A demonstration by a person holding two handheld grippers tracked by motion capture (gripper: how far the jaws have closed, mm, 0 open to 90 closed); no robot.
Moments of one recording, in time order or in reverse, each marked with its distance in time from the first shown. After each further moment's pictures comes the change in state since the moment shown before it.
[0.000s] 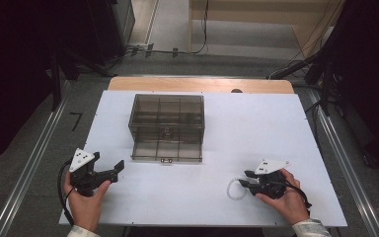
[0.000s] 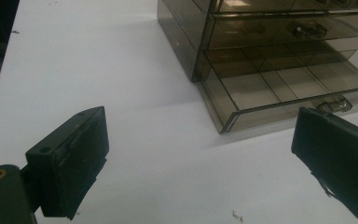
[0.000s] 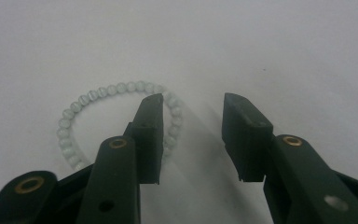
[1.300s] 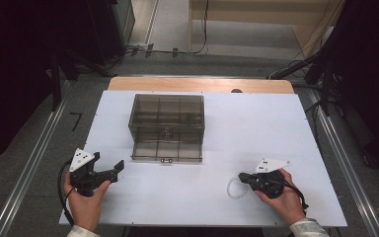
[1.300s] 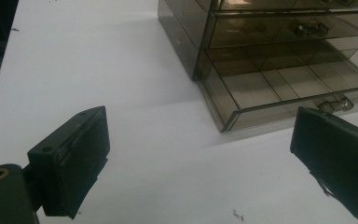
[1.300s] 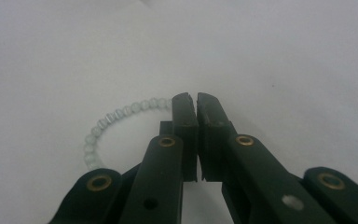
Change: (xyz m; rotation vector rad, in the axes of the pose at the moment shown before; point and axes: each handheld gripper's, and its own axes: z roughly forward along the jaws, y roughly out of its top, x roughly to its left) left arm 0.001 0.000 0.000 0.007 -0.001 0.001; right arm 0.004 0.006 -0.002 -0.056 0.029 0.052
